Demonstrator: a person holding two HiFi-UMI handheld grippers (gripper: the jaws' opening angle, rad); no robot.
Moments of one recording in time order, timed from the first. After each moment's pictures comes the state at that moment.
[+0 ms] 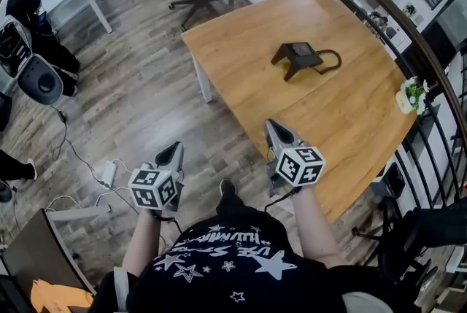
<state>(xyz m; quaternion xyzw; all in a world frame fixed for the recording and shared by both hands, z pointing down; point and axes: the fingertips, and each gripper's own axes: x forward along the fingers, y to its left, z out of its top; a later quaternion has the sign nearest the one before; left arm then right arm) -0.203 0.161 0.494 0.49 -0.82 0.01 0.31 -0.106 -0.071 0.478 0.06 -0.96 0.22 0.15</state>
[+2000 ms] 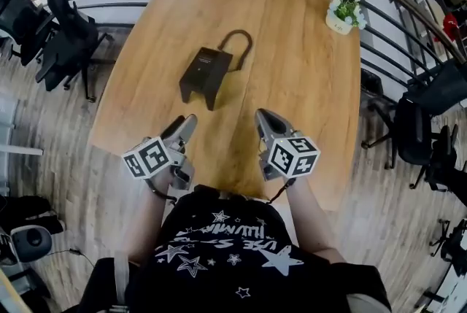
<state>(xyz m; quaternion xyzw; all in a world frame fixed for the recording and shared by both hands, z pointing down) -0.248 -0.235 0.532 0.70 -0.53 -0.11 0.46 -0.059 -0.289 0.522 0.38 -0.88 0.28 0.07</state>
